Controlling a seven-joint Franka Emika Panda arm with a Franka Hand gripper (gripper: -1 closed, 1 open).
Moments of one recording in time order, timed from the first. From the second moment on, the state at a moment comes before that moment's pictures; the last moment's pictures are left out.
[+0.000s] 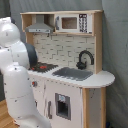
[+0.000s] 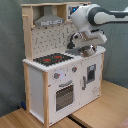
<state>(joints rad) -1.54 -0.16 2.38 -1.40 -0.05 0.98 -0.09</state>
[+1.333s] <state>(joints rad) -1.45 0.09 2.40 -1.71 -0.19 1.16 0.05</state>
